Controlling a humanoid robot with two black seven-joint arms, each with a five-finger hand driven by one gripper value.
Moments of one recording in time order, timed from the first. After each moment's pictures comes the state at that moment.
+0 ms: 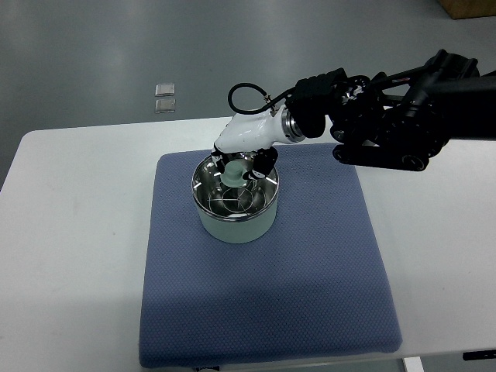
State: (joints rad) left arm -0.02 0.00 -0.05 -0.16 0.00 -0.02 0.04; right arm 1.64 -0.16 -0.51 1.07 -1.23 0.01 0.24
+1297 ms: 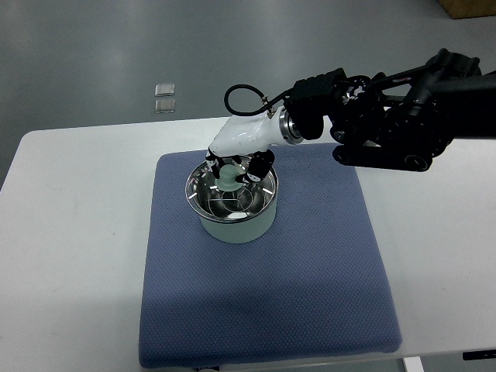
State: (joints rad) left arm -0.02 0.00 -0.05 -0.16 0.00 -0.02 0.04; right arm 1.65 -0.18 -0.50 1.11 -1.22 0.00 0.26
